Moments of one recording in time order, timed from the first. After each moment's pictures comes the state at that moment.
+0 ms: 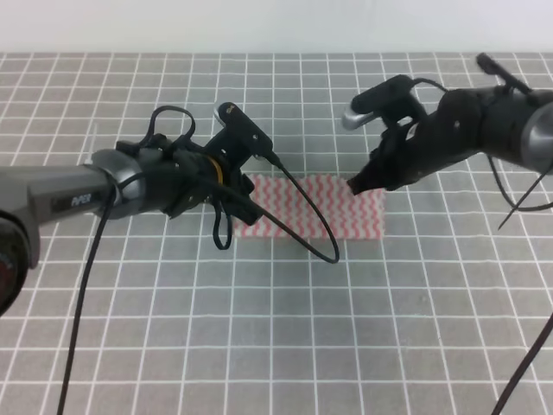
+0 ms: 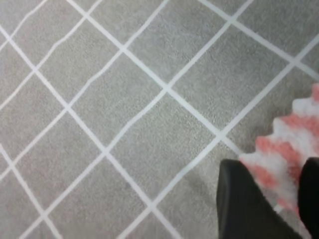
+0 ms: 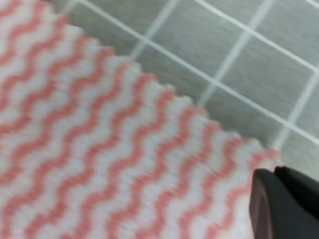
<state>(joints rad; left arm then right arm) -0.47 2.08 -1.38 0.45 0.17 0.07 0.37 2.05 -1.54 0.20 0.54 -0.35</state>
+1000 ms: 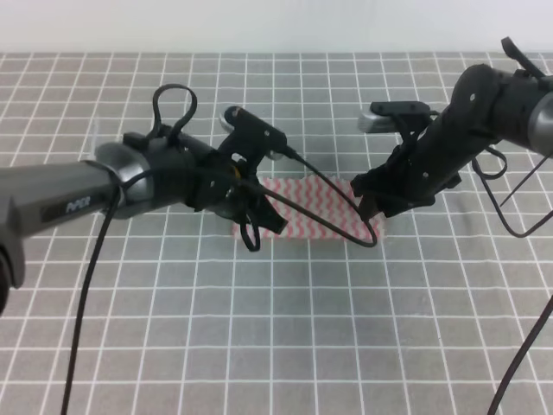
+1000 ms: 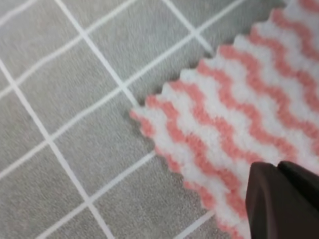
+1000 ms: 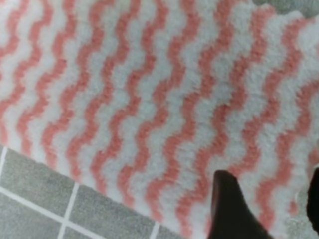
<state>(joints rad) -0.55 2.01 -1.38 0.13 0.32 0.11 0.30 2.11 -1.64 0.37 0.87 -0.20</state>
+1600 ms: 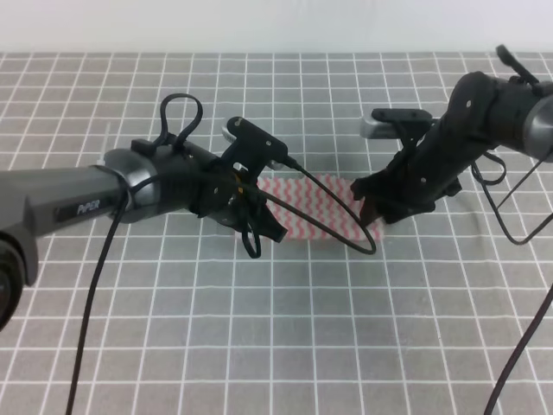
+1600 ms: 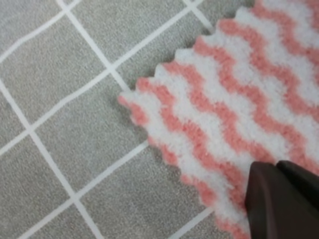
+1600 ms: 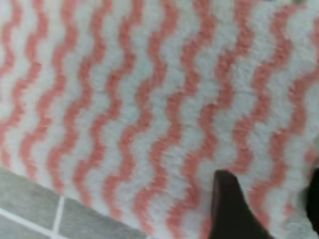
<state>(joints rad) -0.55 2.05 -1.38 0.13 0.34 0.13 0.30 2.14 -1.64 0.37 0.87 -0.16</state>
